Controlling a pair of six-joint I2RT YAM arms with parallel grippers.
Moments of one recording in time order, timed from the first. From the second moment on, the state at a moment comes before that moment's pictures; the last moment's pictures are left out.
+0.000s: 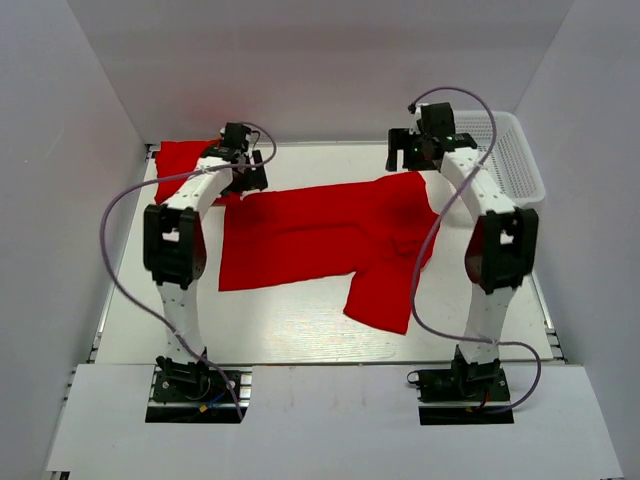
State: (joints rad) left arm -0.20 2.13 1.81 -0.68 -0.22 -0.35; right arm 0.20 2.05 1.86 -0.60 -0.12 0.09
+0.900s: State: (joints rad) left arm -0.19 1.18 0.68 -0.69 -0.23 -0.70; right arm 0.49 1.00 0.61 -0.66 0.05 0.52
